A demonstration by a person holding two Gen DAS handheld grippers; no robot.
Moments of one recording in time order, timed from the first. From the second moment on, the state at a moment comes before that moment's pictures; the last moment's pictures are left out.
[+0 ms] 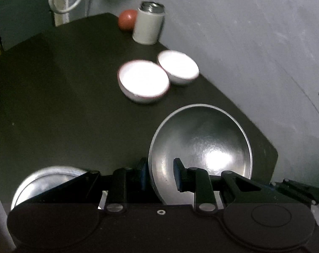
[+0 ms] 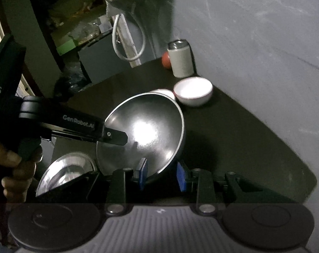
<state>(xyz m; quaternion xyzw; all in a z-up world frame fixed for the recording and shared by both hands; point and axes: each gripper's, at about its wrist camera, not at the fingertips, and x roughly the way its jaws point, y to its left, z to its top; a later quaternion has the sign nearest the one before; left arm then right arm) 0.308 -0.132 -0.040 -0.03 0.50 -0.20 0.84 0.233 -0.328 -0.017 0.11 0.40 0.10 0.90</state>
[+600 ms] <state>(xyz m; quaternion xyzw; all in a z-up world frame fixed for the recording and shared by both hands) 0.294 -0.138 -0.054 -0.02 0.52 -0.19 0.83 0.219 -0.336 -0.029 0.10 0.44 0.12 0.88</state>
